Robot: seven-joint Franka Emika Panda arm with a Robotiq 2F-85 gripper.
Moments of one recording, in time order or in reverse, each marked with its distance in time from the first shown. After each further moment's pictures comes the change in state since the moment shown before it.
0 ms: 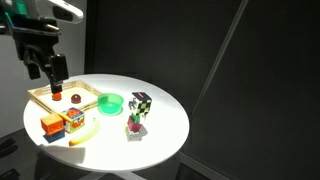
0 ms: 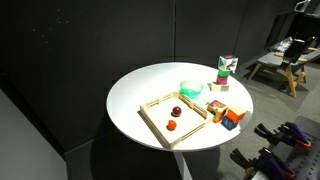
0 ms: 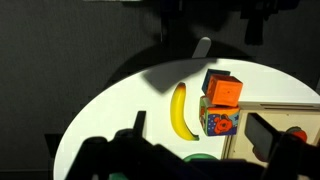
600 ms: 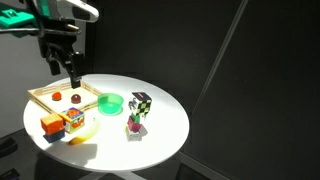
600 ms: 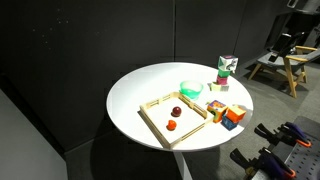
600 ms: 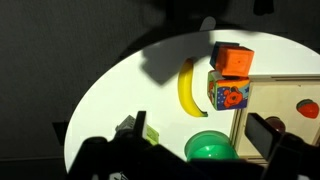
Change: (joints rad) arm 0.000 0.119 0.000 0.081 0.036 0.099 0.013
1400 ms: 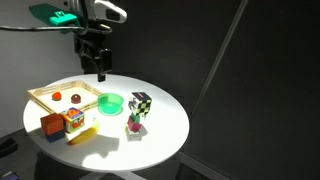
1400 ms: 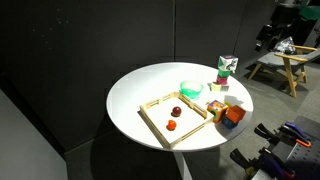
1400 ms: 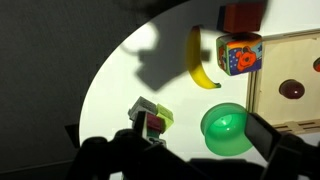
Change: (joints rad) arm 0.000 0.227 0.000 0.215 0.068 0.012 0.069
